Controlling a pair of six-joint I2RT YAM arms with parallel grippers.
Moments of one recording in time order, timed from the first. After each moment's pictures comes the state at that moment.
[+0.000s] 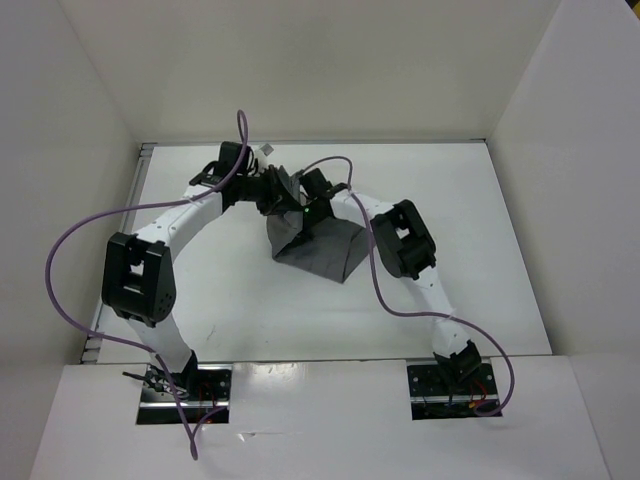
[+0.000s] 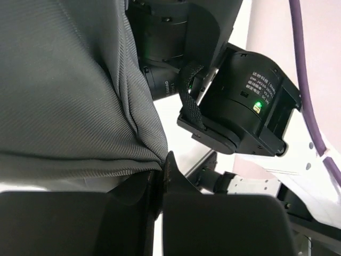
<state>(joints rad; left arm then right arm) -0.27 1.74 1.39 -0.40 0.66 -0.73 0.59 2.47 1.90 -0.49 -0.86 0.58</state>
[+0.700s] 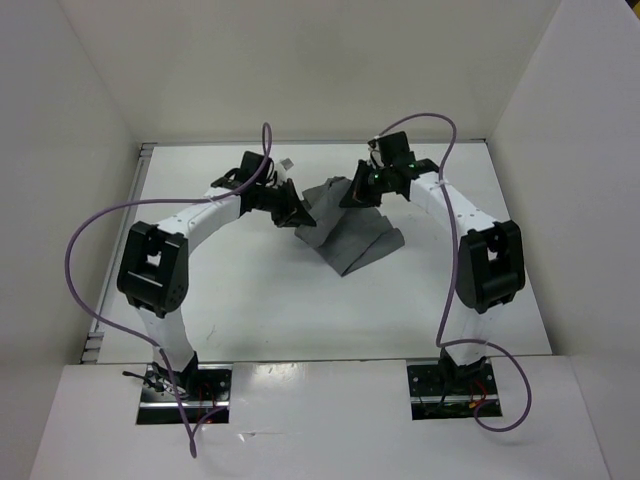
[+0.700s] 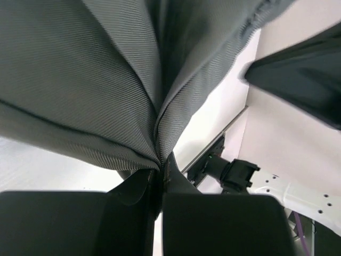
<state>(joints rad) -0.35 1.83 1.40 -0.40 0.67 -0.73 0.33 1.82 1.55 -0.52 -0.48 0.61</state>
